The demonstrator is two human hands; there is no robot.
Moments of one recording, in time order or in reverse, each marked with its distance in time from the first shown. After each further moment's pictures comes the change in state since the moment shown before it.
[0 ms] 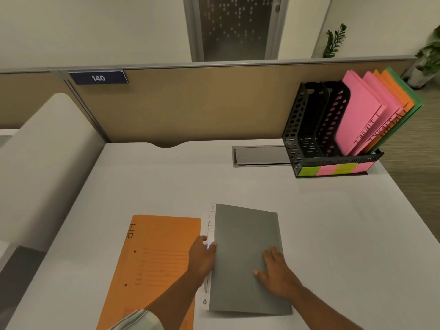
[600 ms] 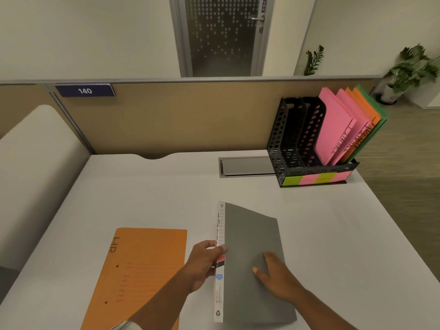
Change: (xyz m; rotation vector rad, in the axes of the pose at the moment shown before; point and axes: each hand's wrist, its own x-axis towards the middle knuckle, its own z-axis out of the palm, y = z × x) left_hand -0.026 0.049 0.012 -0.382 -0.453 -0.011; right_hand -0.017 0.018 -0.043 0.202 0.080 0.042
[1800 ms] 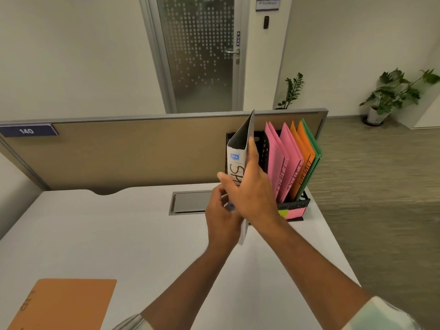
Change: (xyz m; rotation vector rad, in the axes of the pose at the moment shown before) left_hand 0.061 0.205 0.324 0.108 0.381 0.876; right_hand 0.017 -0.066 -0.360 0.282 0.773 -0.543
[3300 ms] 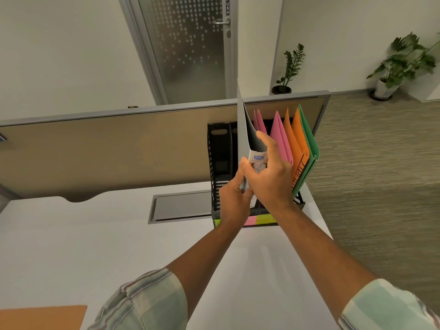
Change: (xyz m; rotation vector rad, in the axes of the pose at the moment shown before) left_hand 0.120 -0.078 0.127 0.216 -0.178 0.085; right_hand 0.110 0.142 -0.014 0.120 0.250 -0.207
